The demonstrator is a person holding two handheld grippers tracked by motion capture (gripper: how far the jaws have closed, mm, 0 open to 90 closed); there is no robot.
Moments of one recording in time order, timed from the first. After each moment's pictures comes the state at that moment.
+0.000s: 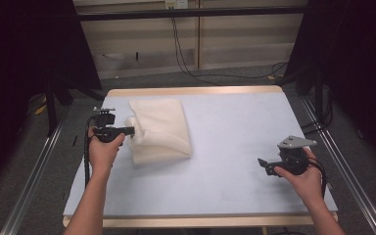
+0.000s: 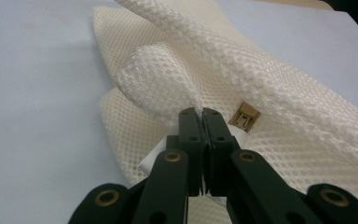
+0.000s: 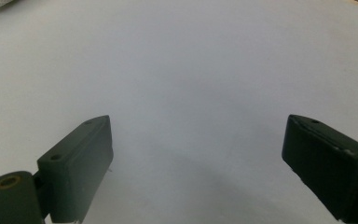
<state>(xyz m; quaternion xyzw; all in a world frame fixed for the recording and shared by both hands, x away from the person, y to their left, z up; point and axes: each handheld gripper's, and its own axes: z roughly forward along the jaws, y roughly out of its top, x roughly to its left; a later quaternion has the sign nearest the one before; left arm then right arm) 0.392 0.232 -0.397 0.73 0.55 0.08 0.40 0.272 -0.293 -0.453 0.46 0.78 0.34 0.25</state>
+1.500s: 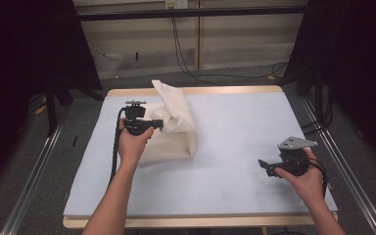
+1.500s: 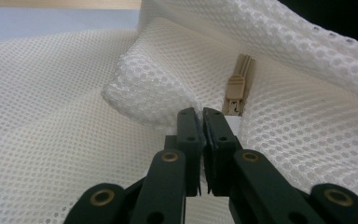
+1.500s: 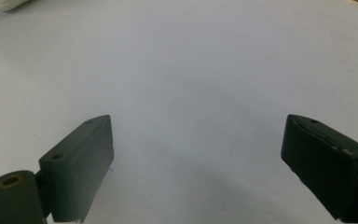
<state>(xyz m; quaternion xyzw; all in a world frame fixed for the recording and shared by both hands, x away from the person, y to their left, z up) 0.405 0.153 -0.393 0.75 0.50 0.07 0.43 0.270 -0.294 -0.453 0.45 0.79 0.34 0.25</state>
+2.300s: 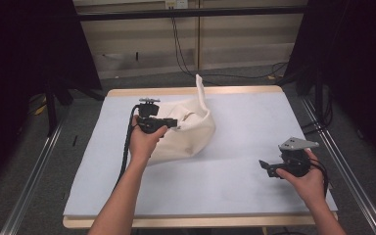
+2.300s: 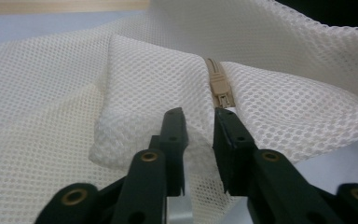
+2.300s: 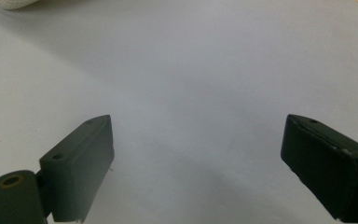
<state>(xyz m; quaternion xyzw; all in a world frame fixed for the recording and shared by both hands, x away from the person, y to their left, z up) 0.406 0.121 -0.388 0.77 0.46 0.06 0.44 0.267 -0.296 -0.453 0.45 0.79 0.34 0.24</state>
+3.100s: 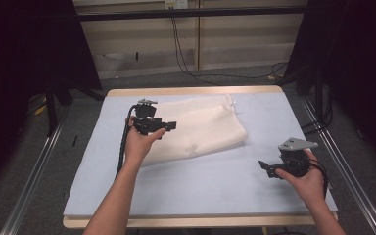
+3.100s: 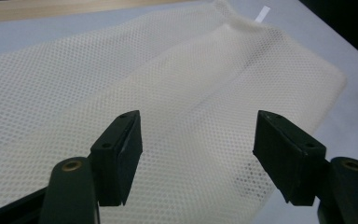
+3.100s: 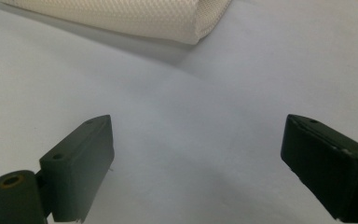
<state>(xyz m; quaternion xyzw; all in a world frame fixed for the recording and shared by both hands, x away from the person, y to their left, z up) 0.411 0.135 -0.396 0.79 0.45 0.09 0.40 0.267 -0.295 -0.455 0.45 0.79 0.34 0.24</state>
